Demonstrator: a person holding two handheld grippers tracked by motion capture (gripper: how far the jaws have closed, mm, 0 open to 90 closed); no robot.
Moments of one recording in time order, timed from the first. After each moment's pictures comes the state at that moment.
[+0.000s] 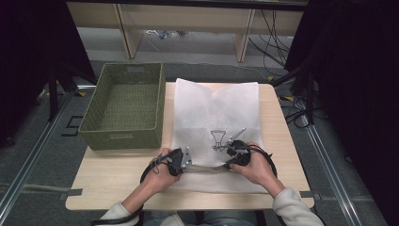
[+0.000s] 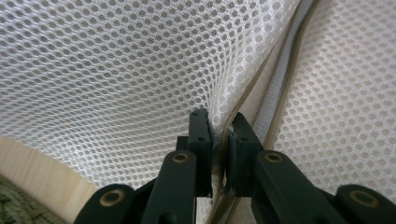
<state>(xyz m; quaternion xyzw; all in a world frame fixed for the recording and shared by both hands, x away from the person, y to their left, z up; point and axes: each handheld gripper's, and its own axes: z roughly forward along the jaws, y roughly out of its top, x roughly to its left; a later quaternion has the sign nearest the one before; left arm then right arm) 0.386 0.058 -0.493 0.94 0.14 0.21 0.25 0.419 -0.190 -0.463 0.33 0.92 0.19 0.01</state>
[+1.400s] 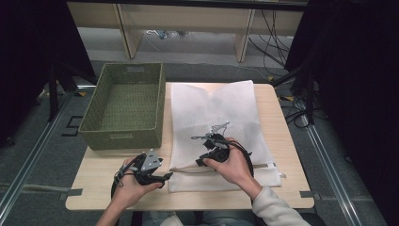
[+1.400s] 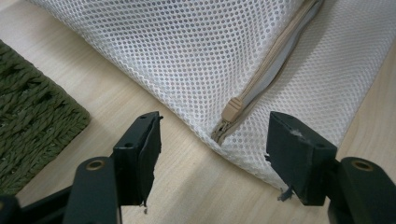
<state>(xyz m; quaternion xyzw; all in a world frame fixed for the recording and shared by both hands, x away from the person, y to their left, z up) 0.348 0.139 -0.484 0.86 0.29 0.19 0.38 0.407 -0.120 -0.426 0.36 0.88 0.29 -0.03</state>
